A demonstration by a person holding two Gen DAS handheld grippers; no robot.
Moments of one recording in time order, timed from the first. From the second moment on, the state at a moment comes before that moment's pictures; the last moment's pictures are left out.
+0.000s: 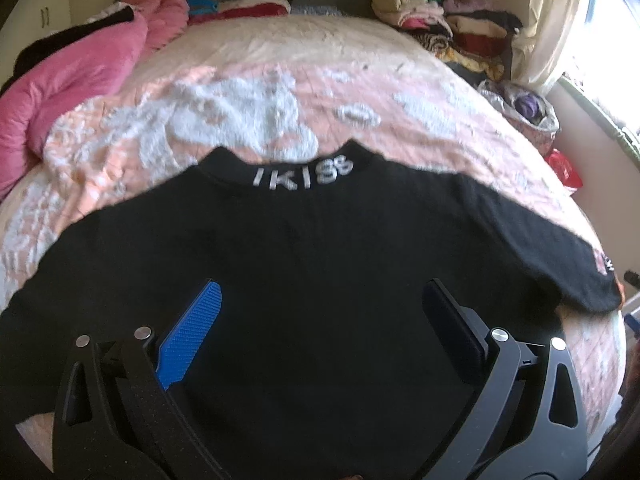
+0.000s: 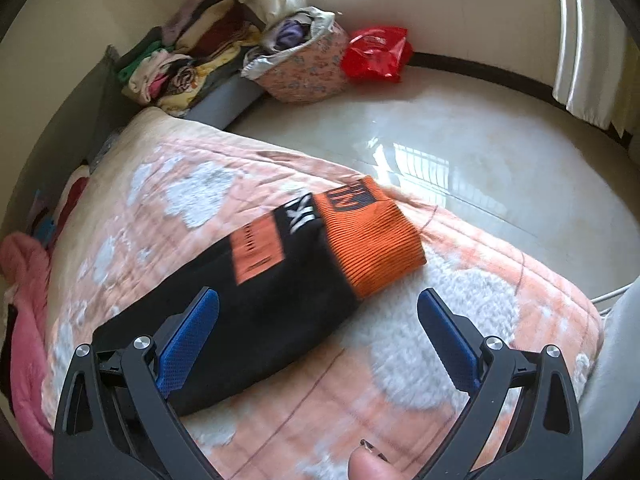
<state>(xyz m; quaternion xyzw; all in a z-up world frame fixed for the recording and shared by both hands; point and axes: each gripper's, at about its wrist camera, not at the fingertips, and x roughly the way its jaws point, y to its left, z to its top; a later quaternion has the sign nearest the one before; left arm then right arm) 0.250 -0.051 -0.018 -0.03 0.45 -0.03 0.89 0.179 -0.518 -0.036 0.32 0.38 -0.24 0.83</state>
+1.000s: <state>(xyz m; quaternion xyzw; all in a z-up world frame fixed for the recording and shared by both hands) 0.231 0.035 0.016 -0.18 0.41 -0.08 0.89 0.186 -0.411 0.059 0.22 0.25 -0.04 0.94</state>
